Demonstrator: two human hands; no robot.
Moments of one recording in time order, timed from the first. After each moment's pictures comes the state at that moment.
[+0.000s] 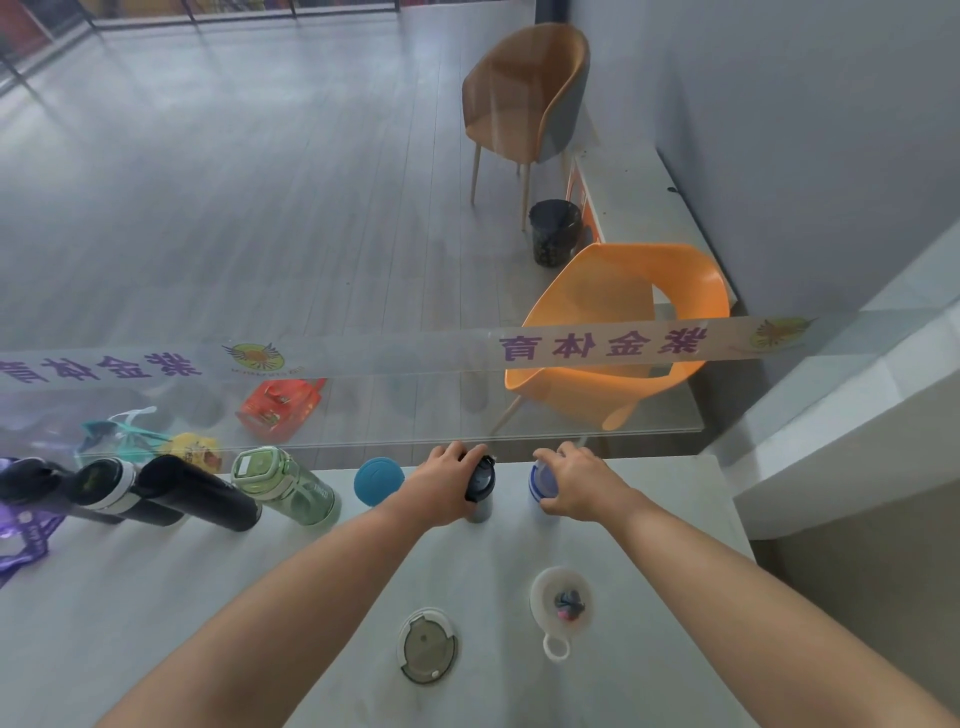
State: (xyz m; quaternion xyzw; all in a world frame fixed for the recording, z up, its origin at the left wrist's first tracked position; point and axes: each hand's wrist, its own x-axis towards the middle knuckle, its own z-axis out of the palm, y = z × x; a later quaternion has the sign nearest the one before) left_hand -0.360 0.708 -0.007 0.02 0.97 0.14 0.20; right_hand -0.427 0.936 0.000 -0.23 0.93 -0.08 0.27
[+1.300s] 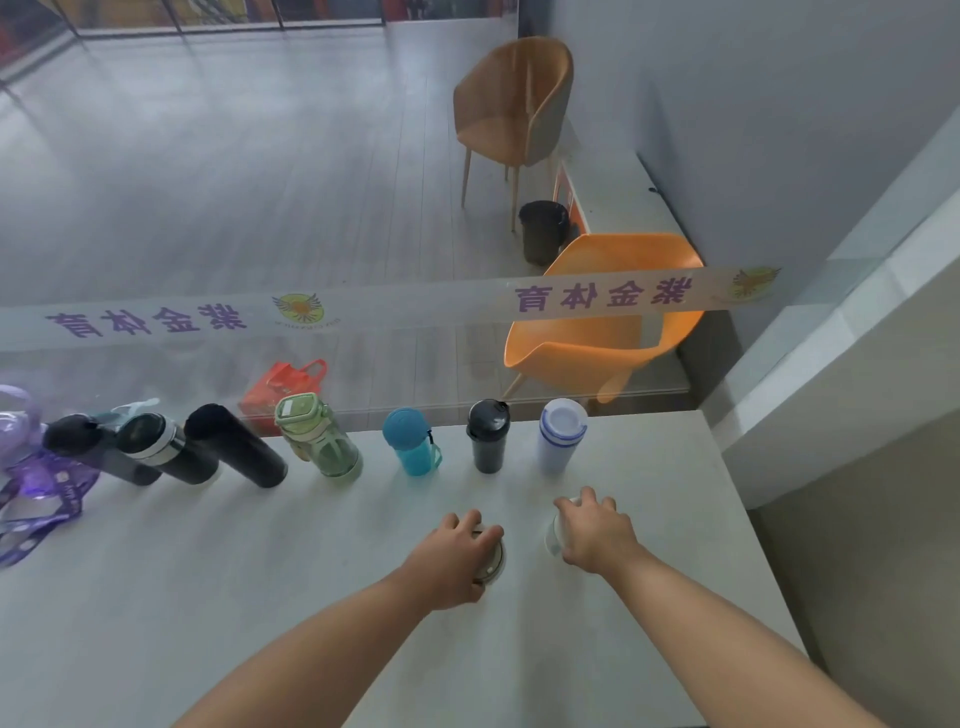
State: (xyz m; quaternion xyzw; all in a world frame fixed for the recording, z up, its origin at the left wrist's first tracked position) left_hand -0.178 0.729 -0.023 0.12 0.96 0.08 0.23; right_hand -0.263 0.954 -0.024 -0.15 0.95 0.03 0.28
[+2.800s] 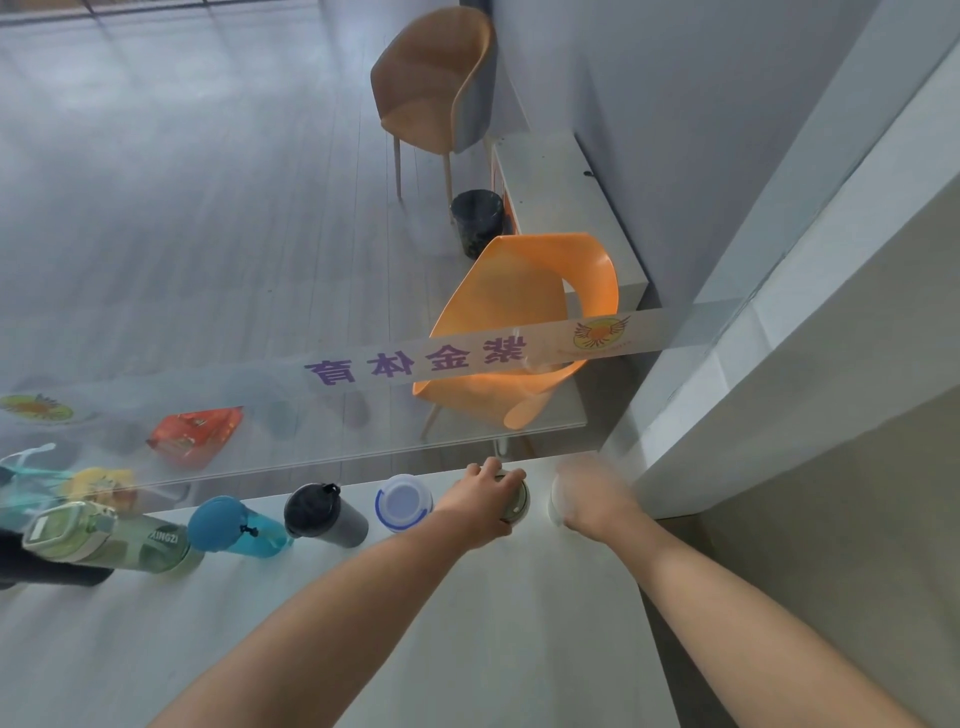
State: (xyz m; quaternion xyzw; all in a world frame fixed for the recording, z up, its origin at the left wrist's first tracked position) left_hand -0.441 0.956 -0.020 0.11 0.96 0.10 0.25; right_hand -0.481 1.153 -0.024 -0.11 0.95 -0.02 0.30
